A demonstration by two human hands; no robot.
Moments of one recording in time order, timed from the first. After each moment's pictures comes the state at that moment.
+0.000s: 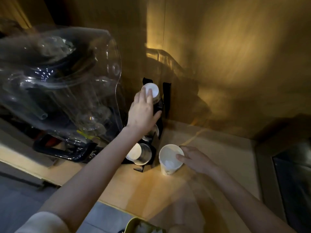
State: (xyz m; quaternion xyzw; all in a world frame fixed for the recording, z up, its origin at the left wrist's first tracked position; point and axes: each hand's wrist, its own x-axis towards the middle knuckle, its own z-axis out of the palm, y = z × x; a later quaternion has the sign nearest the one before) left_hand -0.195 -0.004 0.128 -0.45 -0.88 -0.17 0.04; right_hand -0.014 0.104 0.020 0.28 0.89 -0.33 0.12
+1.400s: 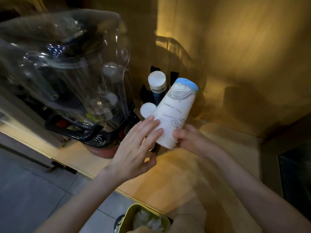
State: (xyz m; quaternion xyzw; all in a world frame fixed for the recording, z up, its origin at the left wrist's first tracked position) left_hand -0.122 -0.114 0.087 -0.63 -0.70 -0.28 0.18; right_hand -0.030 0.066 0.094 0.12 0.58 -0.80 0.03
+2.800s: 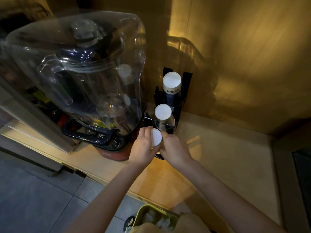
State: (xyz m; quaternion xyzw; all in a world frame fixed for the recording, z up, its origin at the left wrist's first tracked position) left_hand -0.167 -0.109 0.038 -0.39 -0.87 -0.30 -0.09; right_hand -0.091 -0.017 0.053 0.23 0.96 -0.18 -0.03
